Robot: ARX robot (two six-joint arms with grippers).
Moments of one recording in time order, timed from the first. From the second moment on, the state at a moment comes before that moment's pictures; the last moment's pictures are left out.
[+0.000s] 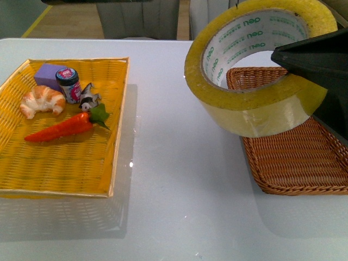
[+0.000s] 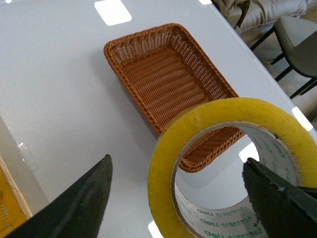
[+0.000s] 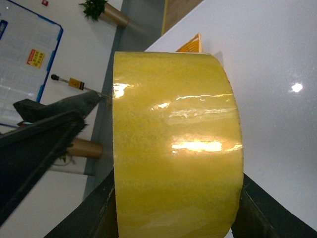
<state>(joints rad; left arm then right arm) -0.54 1.42 0.91 0.03 0.24 -0.21 0.38 1.17 0.30 0.63 -0.23 0.90</state>
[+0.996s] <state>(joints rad) -0.13 0.69 0.11 0.57 -0.13 -0.01 0.08 1.40 0.34 0.79 -0.37 0.93</state>
